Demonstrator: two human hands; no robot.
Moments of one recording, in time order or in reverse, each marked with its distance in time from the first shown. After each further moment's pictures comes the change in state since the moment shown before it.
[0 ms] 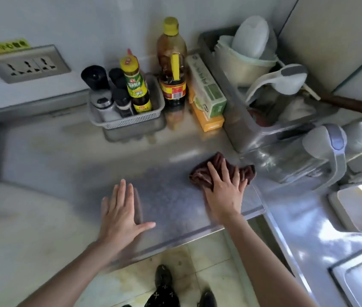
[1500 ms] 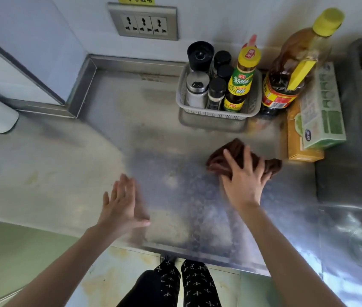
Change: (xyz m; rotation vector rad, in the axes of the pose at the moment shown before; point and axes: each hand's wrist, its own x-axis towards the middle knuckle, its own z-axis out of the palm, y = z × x) left_hand -0.037 -0.068 -0.021 -0.213 -0.185 -0.453; right_hand 0.063 -0.111 0.010 -0.122 -0.087 -0.406
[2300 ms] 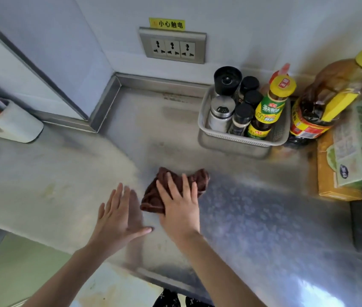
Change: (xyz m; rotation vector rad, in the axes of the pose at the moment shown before) left_hand 0.011 -0.036 -0.012 -0.234 0.198 -0.036; right_hand -0.022 -0.139 0.050 -0.081 -0.065 -0.581
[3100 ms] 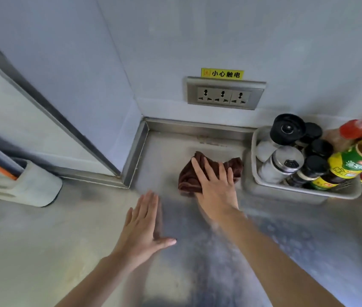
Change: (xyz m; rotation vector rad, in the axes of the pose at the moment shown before) left_hand 0.134 -0.061 -0.073 0.095 -0.027 0.243; right_hand 0.181 -0.005 -0.028 -0.102 0.009 0.201
